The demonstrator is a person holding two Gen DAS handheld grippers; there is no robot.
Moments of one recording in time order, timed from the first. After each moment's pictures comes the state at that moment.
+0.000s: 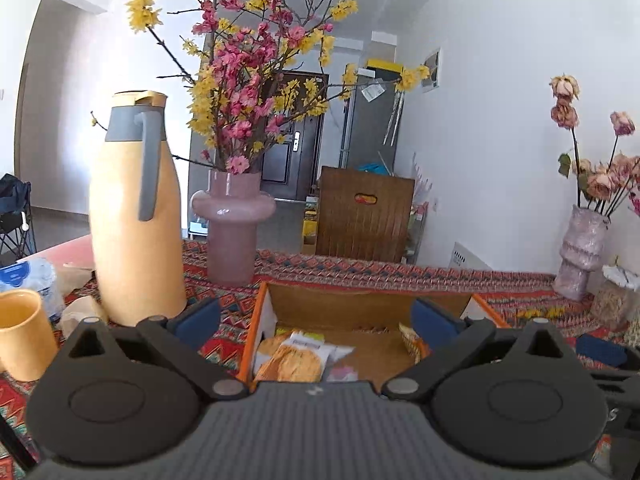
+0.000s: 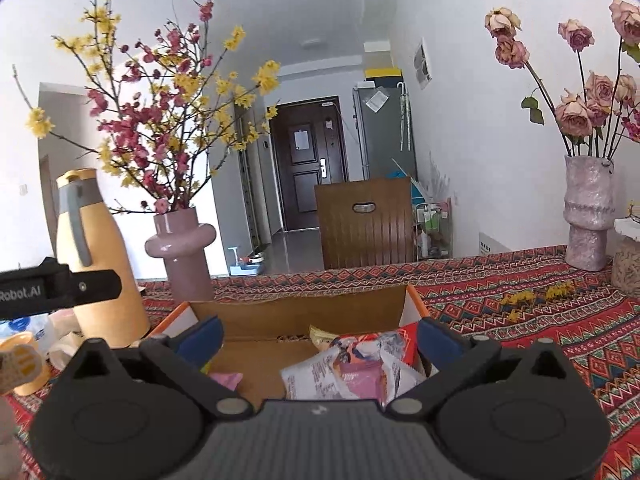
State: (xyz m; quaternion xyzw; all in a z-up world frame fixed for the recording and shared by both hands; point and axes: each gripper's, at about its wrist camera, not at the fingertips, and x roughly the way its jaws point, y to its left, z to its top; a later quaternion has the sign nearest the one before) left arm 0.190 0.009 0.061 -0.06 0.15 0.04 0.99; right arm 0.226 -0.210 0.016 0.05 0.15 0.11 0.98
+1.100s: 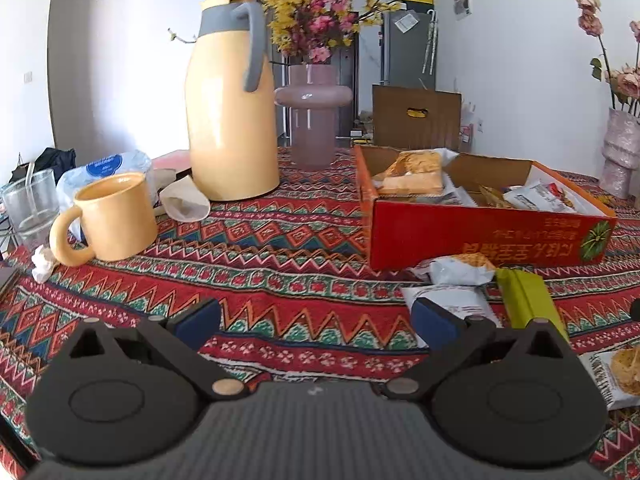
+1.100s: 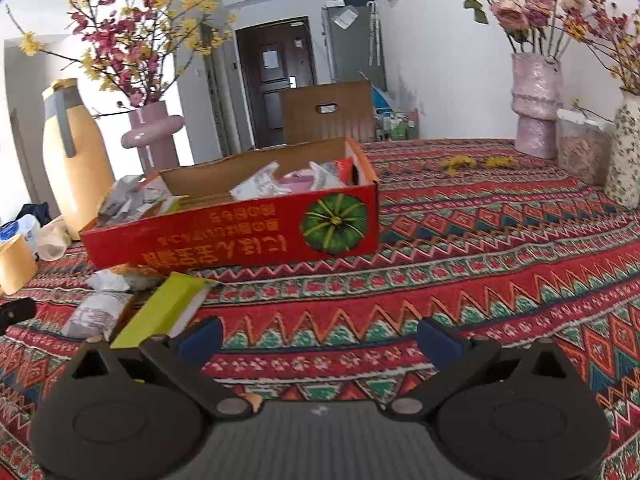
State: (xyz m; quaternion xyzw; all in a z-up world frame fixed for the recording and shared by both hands) left arm 0.099 0.067 -0.032 -0.02 0.25 0.10 0.96; right arm 0.138 -0.252 -0.063 0.05 0.29 0.06 0.95
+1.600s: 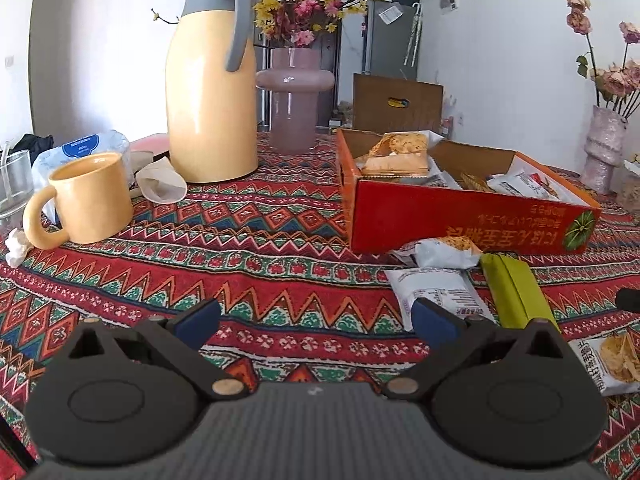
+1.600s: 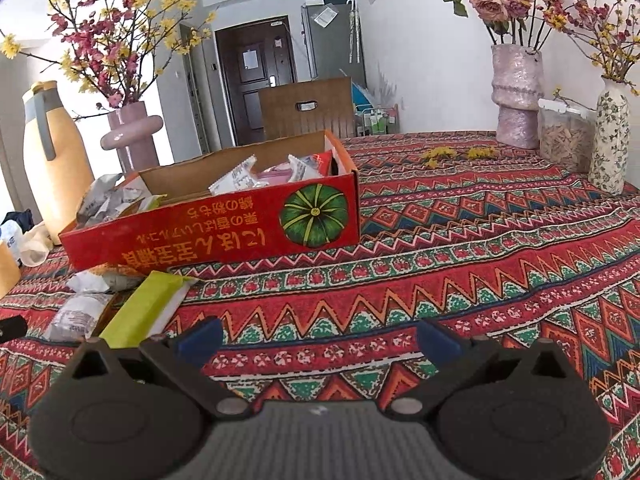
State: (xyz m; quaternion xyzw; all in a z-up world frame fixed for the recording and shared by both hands) left arm 0.101 0.069 -0.041 -0.03 0.26 0.06 0.96; right arm 0.141 -0.253 -0.070 0.06 0.29 0.04 0.96
